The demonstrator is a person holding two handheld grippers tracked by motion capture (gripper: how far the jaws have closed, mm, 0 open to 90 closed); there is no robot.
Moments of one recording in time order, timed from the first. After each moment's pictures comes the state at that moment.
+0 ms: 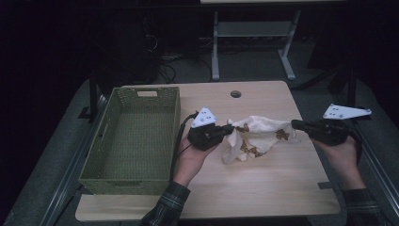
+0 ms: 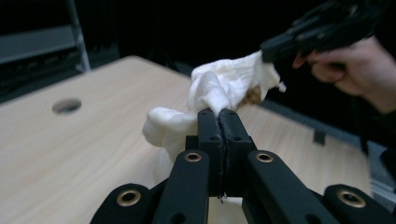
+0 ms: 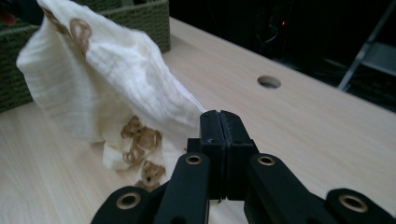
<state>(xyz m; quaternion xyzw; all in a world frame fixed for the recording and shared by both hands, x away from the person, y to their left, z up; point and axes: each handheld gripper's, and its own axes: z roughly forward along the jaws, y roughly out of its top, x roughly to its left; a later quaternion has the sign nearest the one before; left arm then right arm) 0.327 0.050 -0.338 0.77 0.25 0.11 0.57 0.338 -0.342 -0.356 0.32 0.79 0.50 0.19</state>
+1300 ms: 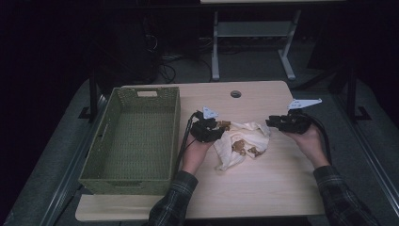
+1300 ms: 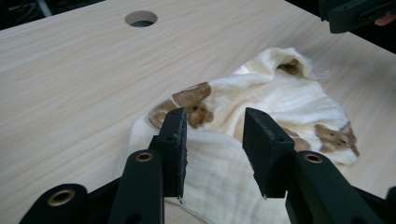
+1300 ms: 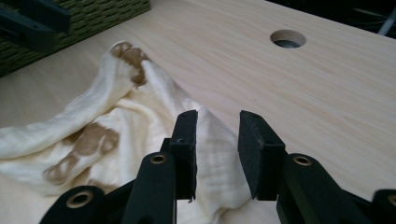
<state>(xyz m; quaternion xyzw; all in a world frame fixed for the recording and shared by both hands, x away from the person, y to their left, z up) 0.388 0.039 -0.410 0.81 0.37 0.16 0.42 0.424 -0.300 -0.422 0.35 0.81 0.45 0.12</state>
